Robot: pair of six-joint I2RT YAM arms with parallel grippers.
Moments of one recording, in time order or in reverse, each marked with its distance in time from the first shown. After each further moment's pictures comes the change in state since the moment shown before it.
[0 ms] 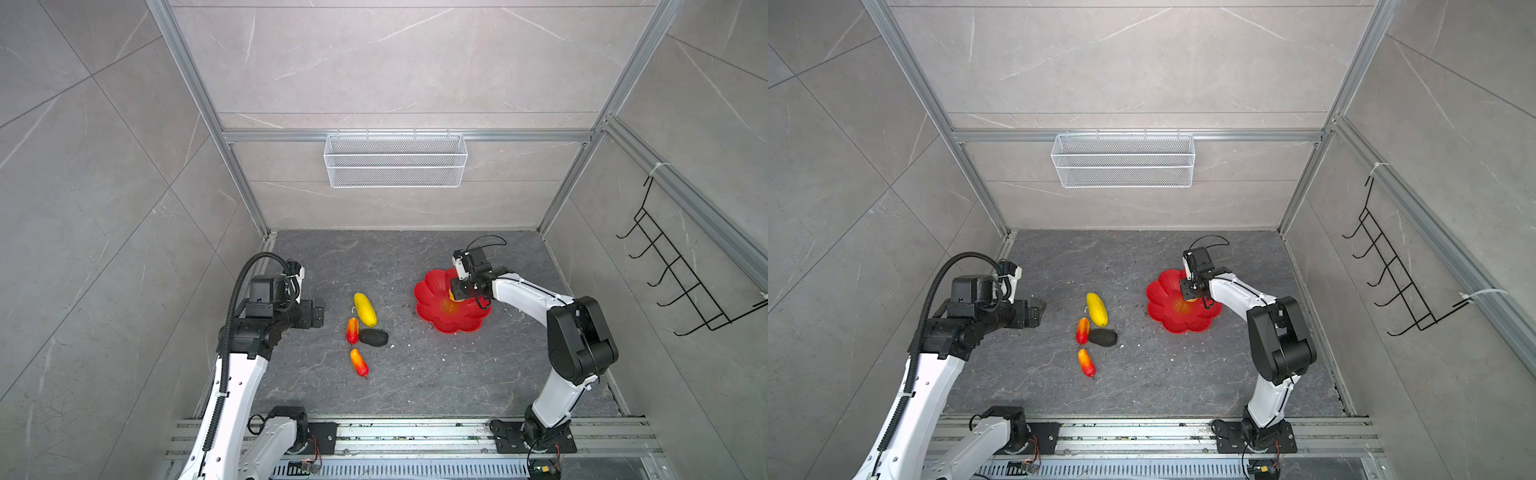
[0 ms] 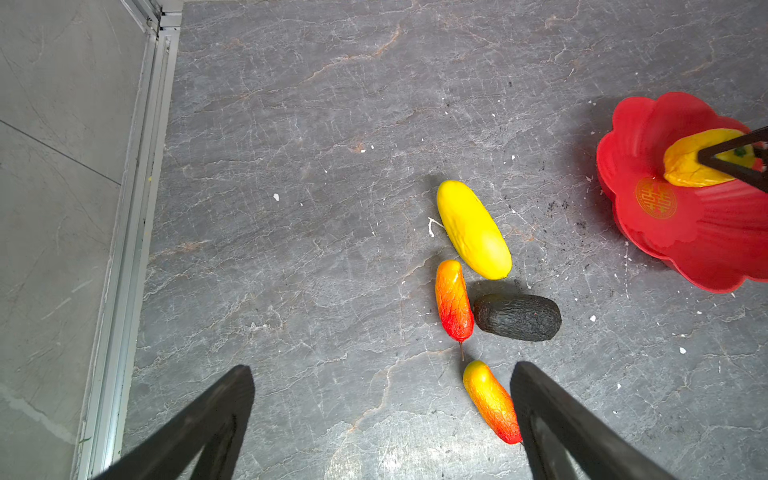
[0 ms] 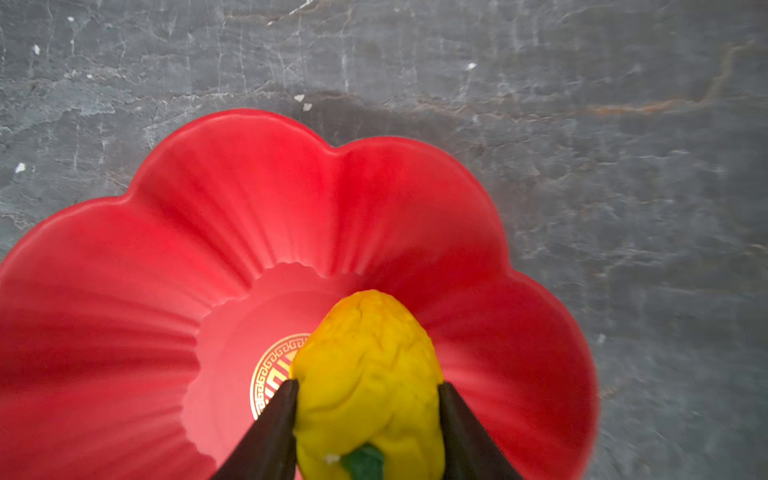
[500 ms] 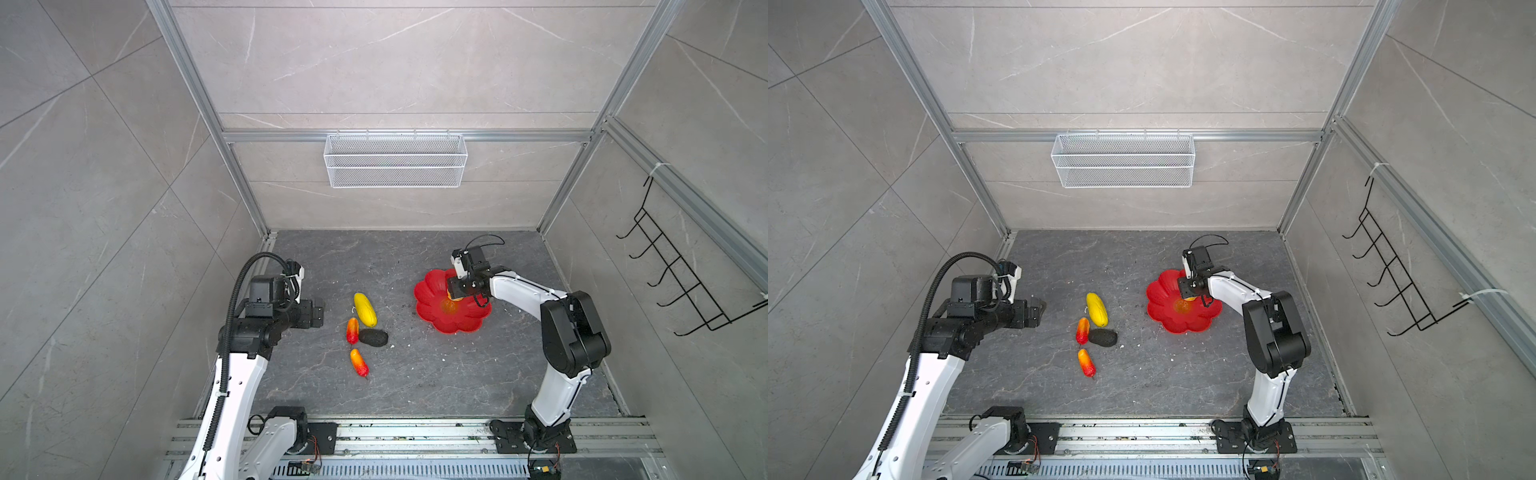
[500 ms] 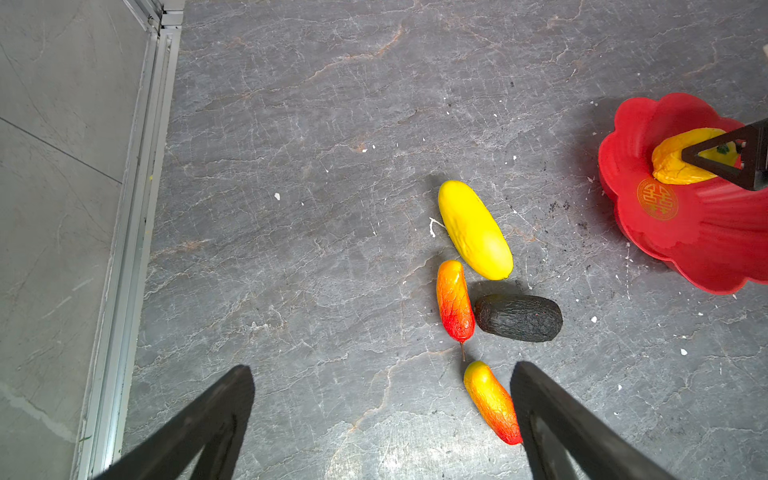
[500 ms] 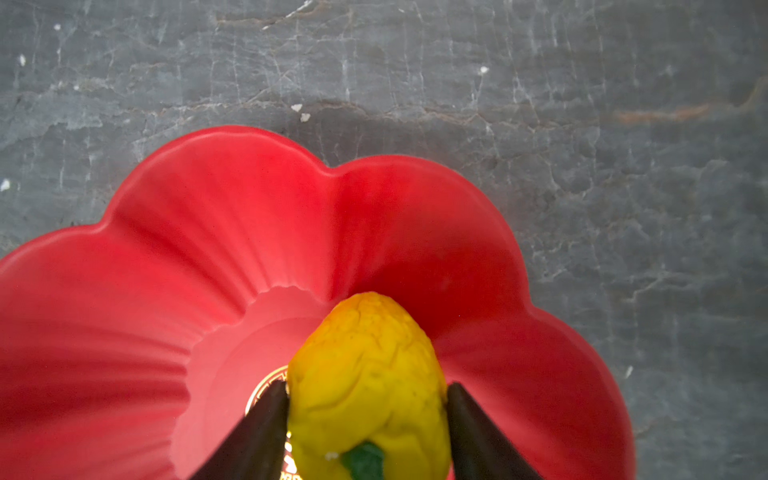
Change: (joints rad) left arm 0.005 0.002 0.000 0.000 0.001 0.000; right arm -0.016 0.045 0.034 0.017 -0.022 -0.010
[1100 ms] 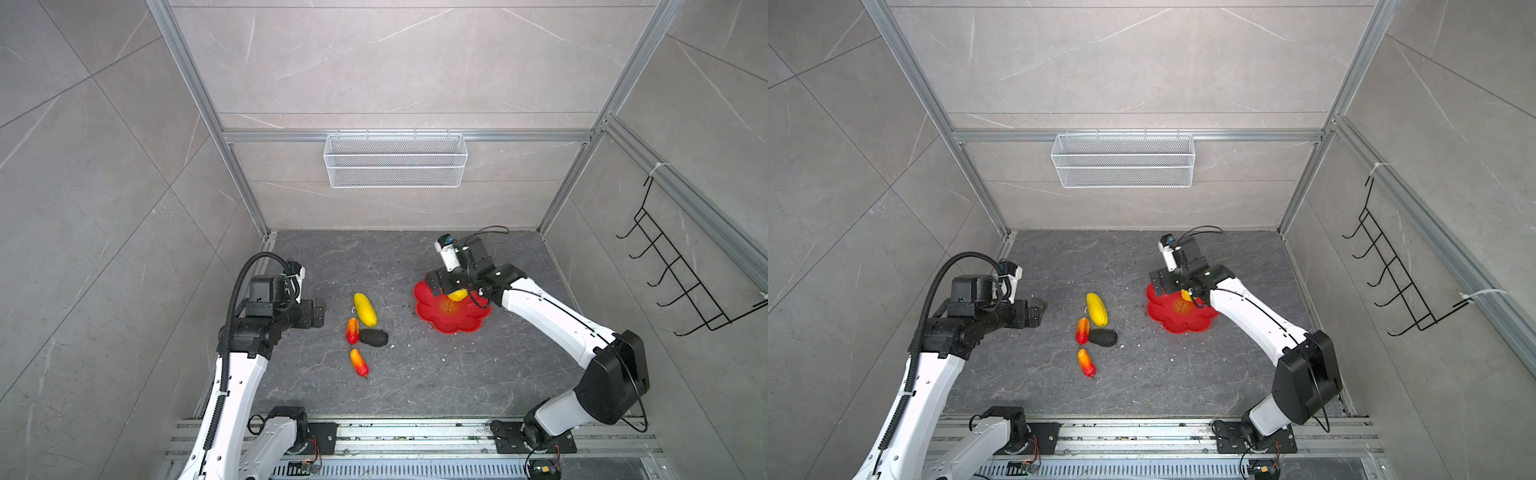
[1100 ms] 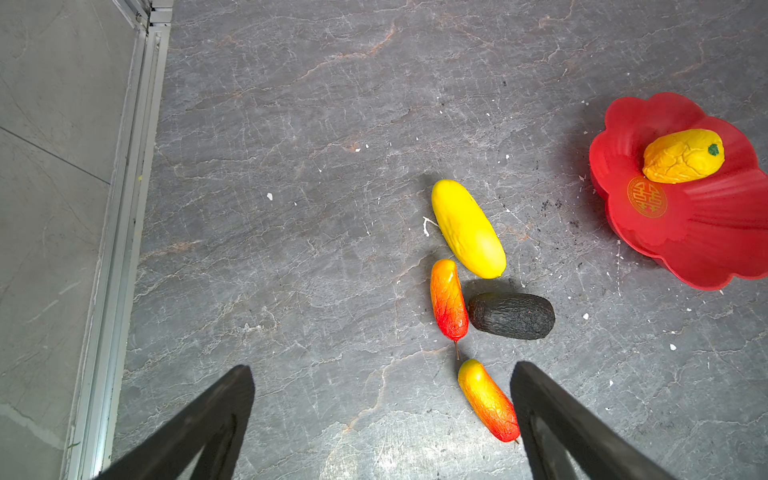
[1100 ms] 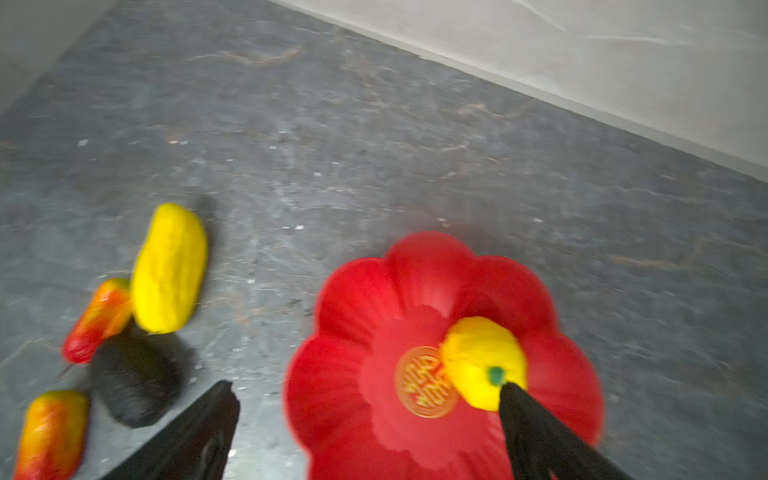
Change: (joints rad) left arm 0.006 0.003 0.000 0.000 0.021 0.000; right arm 0.263 -0.291 0.074 -0.124 -0.021 0.026
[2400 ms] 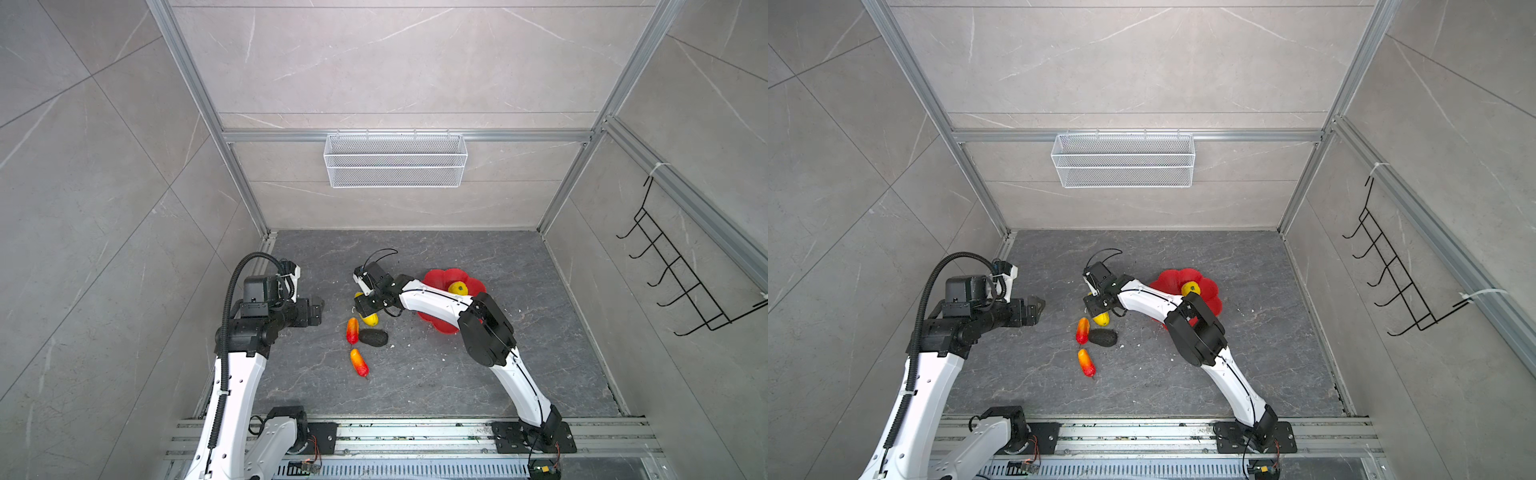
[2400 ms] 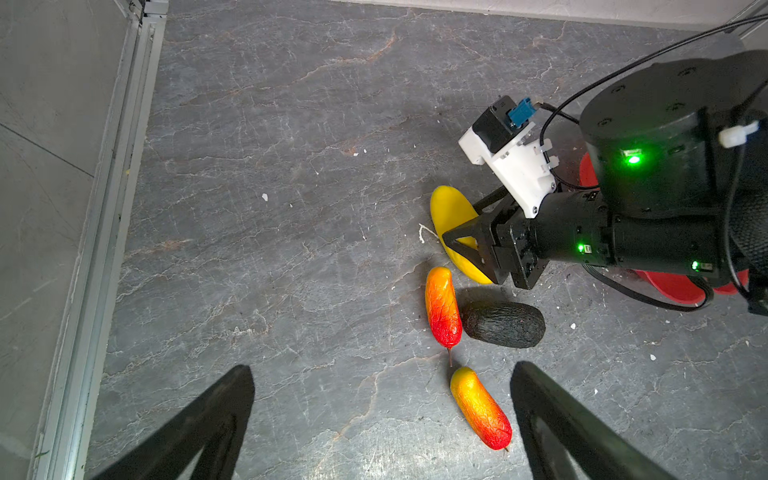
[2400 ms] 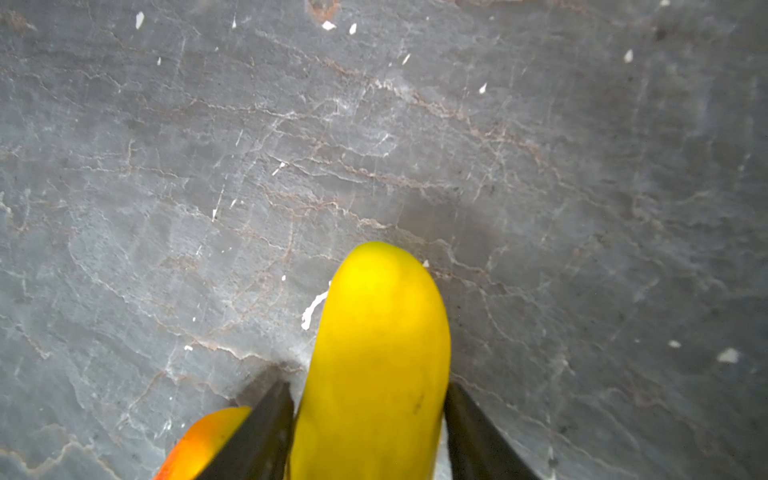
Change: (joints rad) left arm 0.069 -0.002 -0.014 0.022 0.077 -0.001; right arm 0.268 0.801 0.604 0.003 -0.082 0.195
